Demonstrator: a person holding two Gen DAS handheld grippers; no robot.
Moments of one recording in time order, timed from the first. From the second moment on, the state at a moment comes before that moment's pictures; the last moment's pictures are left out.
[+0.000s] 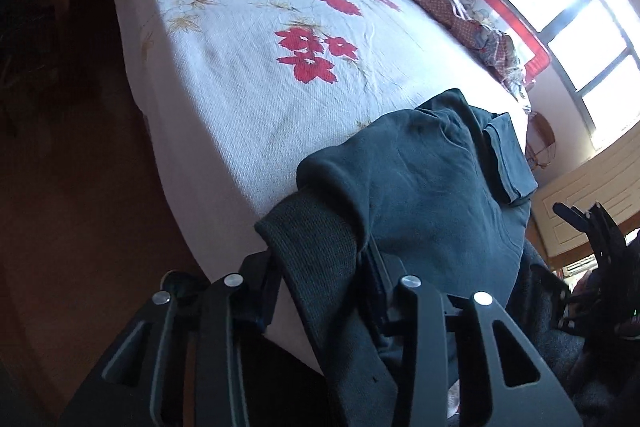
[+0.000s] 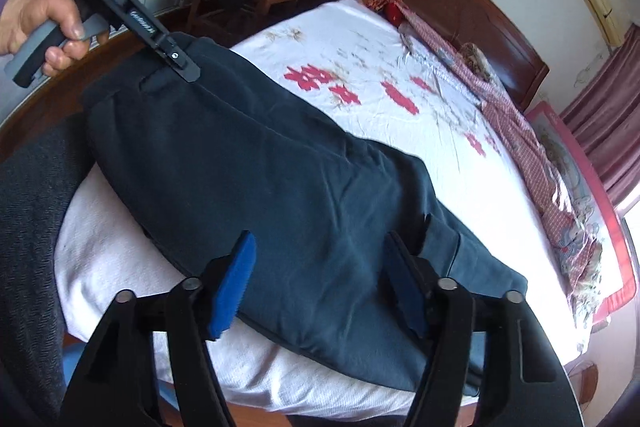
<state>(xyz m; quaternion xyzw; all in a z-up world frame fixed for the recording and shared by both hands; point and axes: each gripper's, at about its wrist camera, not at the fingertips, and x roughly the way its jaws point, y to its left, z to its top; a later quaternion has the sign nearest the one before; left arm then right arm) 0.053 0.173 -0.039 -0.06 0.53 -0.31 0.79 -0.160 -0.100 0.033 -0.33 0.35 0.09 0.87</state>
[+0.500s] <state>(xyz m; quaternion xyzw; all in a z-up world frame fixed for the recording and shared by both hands) 0.069 0.143 0.026 -0.06 0.57 -0.26 0.77 -0.183 0.042 -0.068 -0.61 0.13 0.13 0.77</state>
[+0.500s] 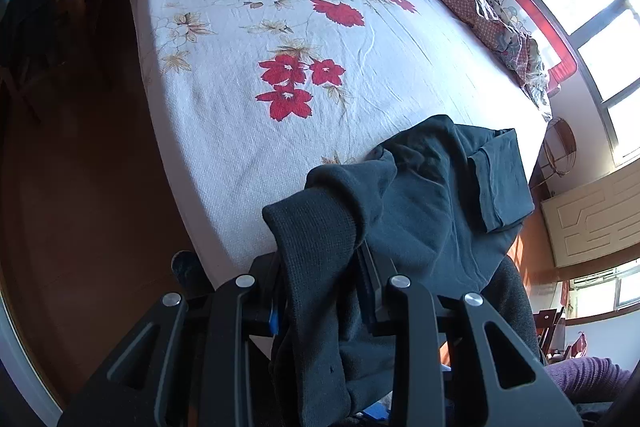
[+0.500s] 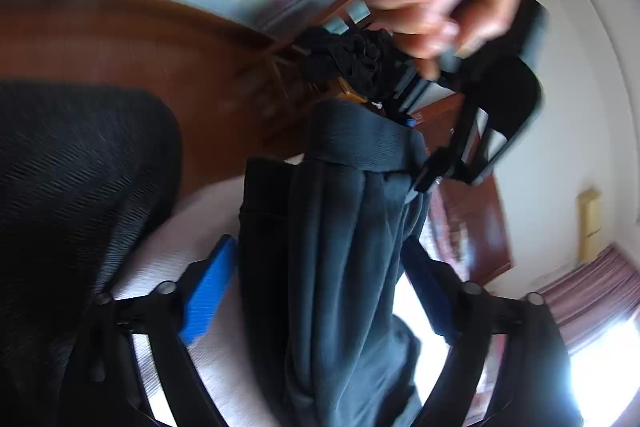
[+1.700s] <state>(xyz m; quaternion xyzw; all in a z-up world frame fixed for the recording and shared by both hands) 0.113 -0.042 0.193 -0.11 0.44 -0.38 0.80 -0.028 -0.330 0.115 0.14 0.33 0.15 0.92</state>
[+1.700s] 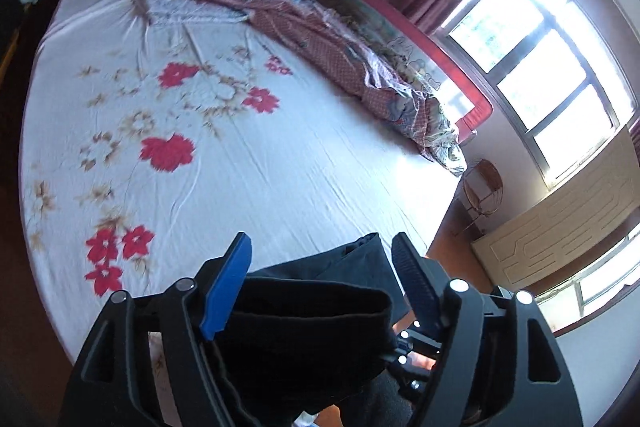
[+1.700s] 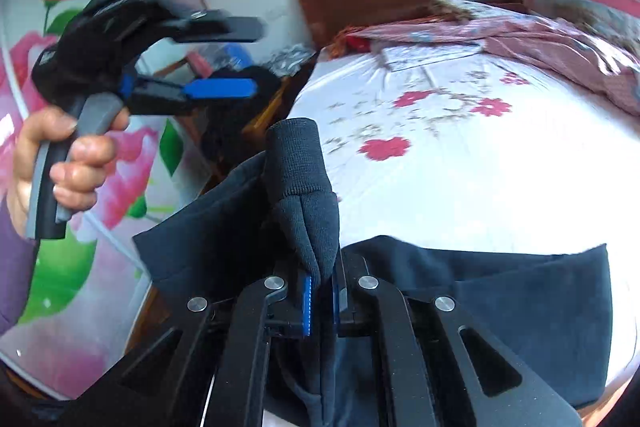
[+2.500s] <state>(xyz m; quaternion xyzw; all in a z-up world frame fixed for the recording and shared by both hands) 0.014 -0.012 0.008 -0.22 0.53 -0.33 0.75 -0.061 -0.504 -0.010 0.47 0.38 0.01 0.80</state>
